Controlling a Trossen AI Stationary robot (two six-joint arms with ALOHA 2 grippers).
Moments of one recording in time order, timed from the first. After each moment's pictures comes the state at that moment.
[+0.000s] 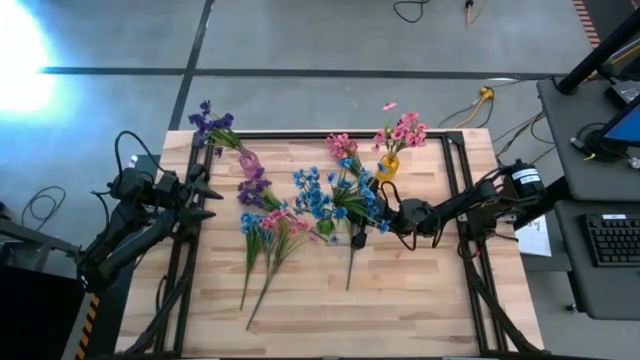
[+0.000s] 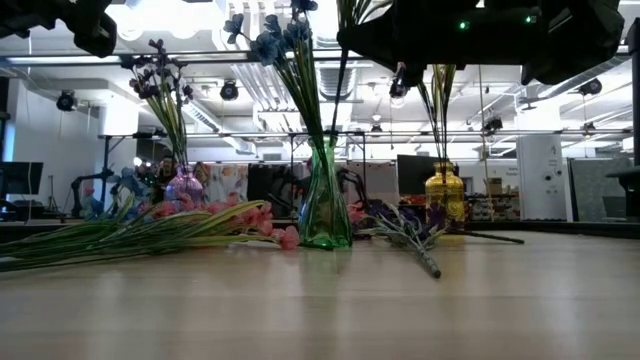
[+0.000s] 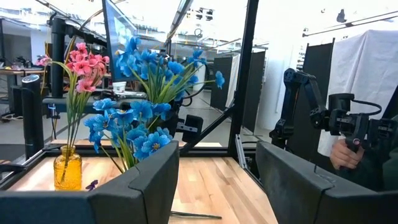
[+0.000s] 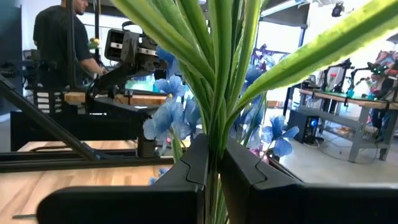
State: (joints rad) left arm 0.71 0.00 0.38 -0.14 0.92 -0.29; right arm 0.14 1.60 0.60 1.21 0.37 -0.17
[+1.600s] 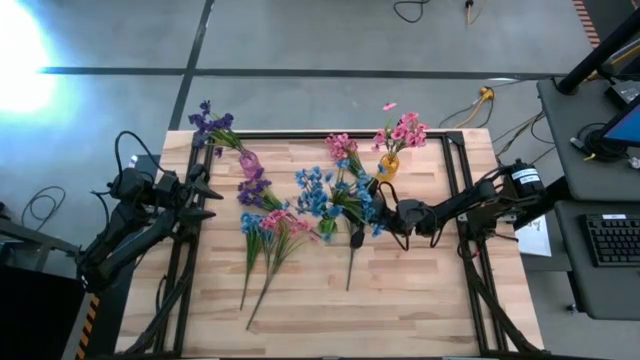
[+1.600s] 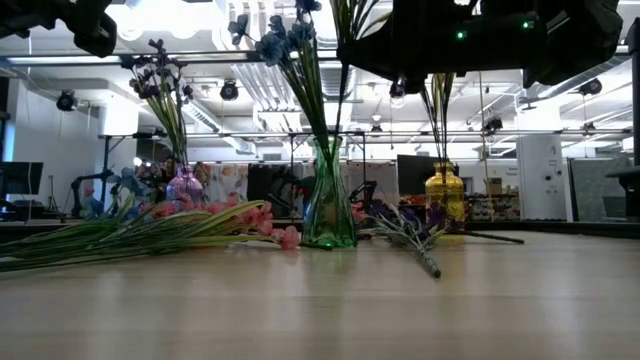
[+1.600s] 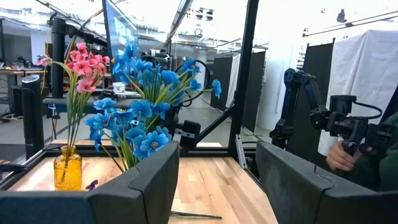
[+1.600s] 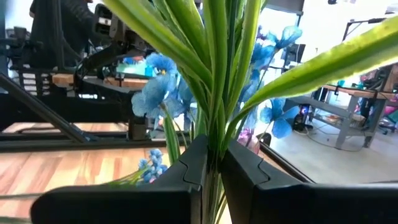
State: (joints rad) left arm 0.71 0.00 0.38 -0.14 0.92 -0.29; right arm 0.13 1.61 0.60 1.14 0.40 -0.17
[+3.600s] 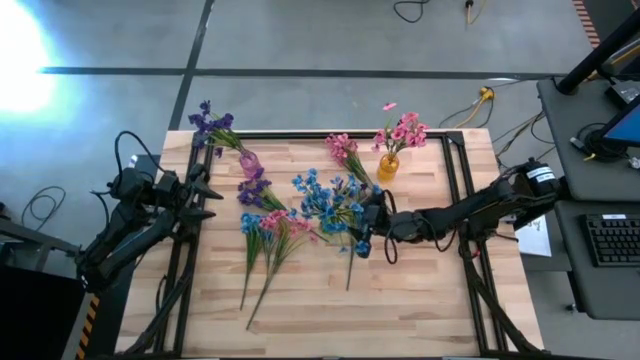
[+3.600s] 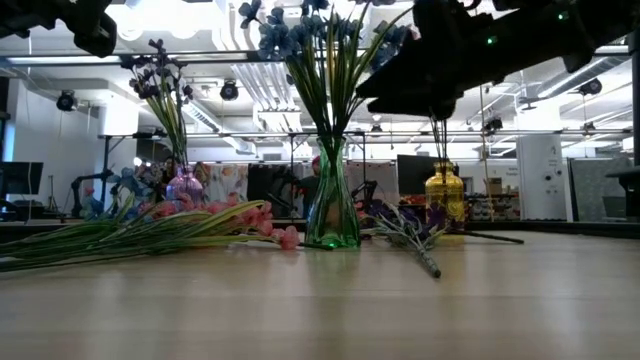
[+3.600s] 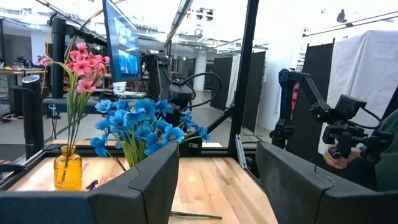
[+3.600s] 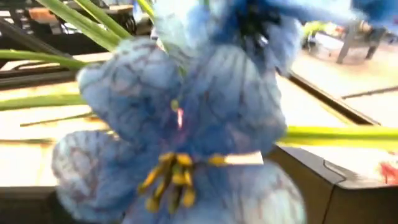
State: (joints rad) left arm 0.71 0.00 0.38 -0.14 0.92 -0.29; right arm 0.22 1.47 0.60 0.61 0.53 0.14
